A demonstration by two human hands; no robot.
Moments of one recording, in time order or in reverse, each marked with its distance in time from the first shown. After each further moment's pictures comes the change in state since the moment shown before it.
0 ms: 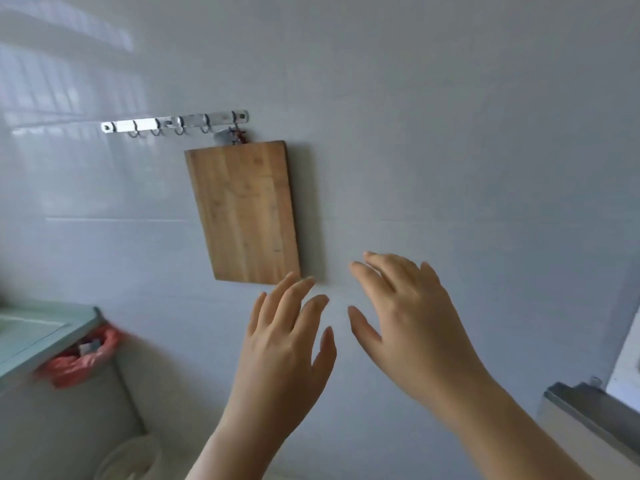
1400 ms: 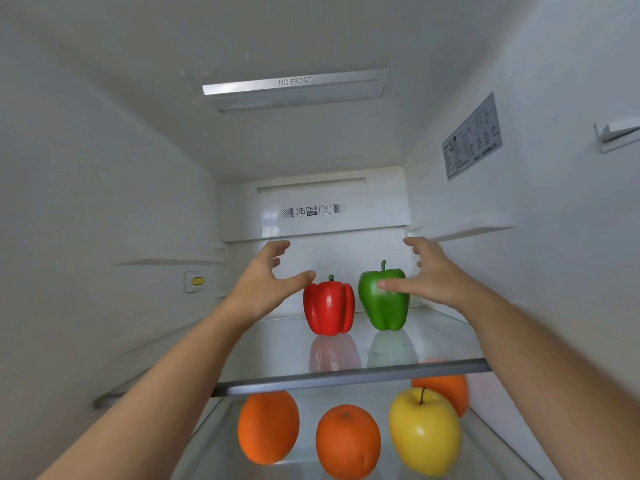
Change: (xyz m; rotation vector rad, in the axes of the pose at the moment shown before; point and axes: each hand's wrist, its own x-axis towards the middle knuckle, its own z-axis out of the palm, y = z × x) left_hand 0.370 0.565 0.174 -1.502 -0.441 0.404; right_hand -0.076 0.466 -0.471 -0.358 0.281 1.034
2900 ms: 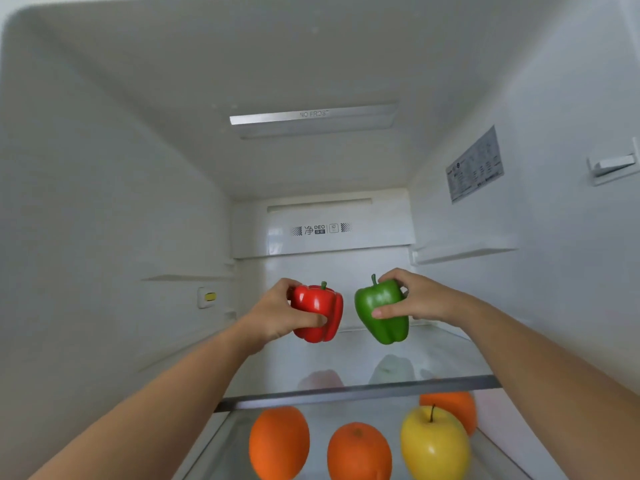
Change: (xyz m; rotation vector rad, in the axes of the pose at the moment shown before) left_hand 0.003 -0.018 -0.006 -0.042 -0.236 -0.172; right_hand 0.006 -0.014 0.010 -0.010 -0.277 0.000
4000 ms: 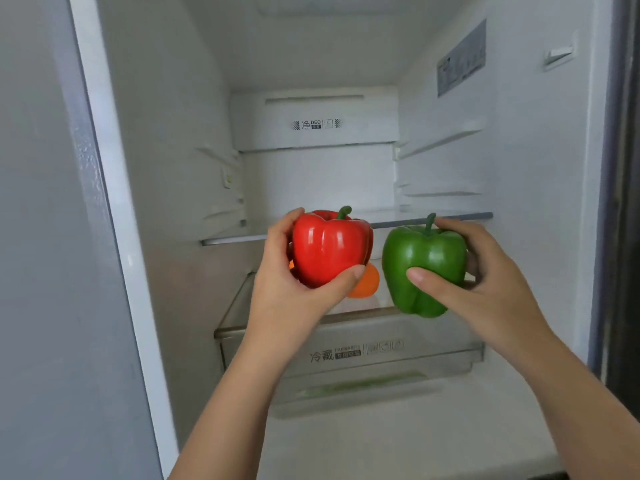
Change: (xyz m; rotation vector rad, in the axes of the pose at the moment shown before) left_hand -0.247 0.016 0.019 -0.362 0.277 0.307; right_hand -0.267 -0.085 0.106 0.236 0.553 -0.097
